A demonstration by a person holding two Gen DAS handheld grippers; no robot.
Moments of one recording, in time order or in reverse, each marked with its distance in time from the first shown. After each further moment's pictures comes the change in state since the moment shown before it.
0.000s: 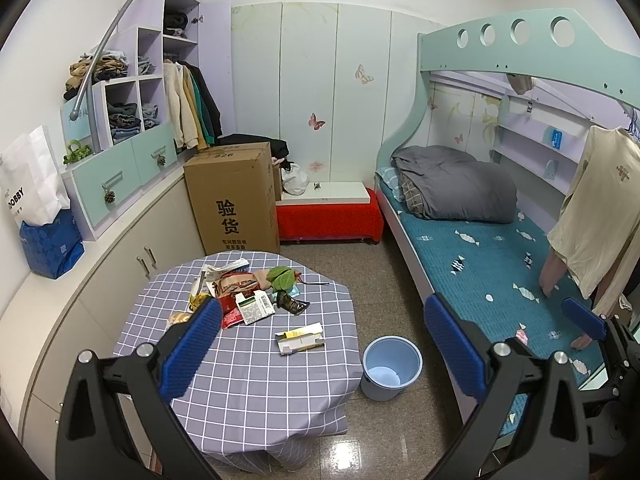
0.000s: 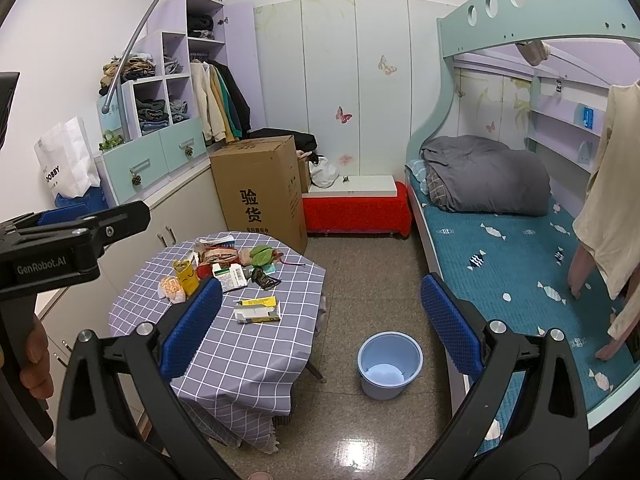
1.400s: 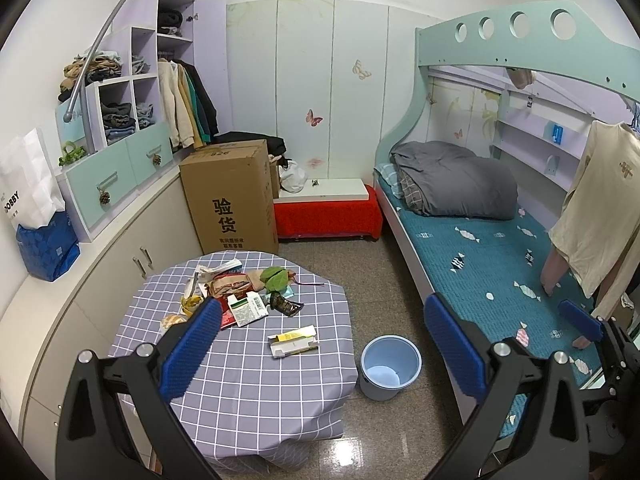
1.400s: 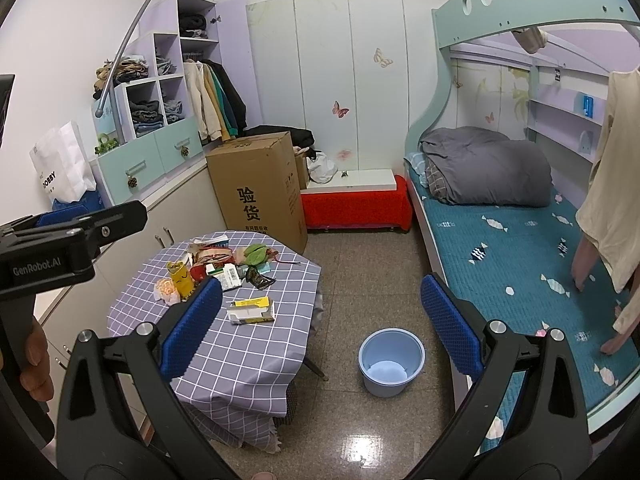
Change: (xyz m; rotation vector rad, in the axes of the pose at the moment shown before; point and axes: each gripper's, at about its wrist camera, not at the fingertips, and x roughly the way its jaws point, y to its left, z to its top) left arm 0.010 -0.013 -0.001 0.015 0.013 0.003; right arm 0.013 -0.014 -0.003 0.025 0.020 0.006
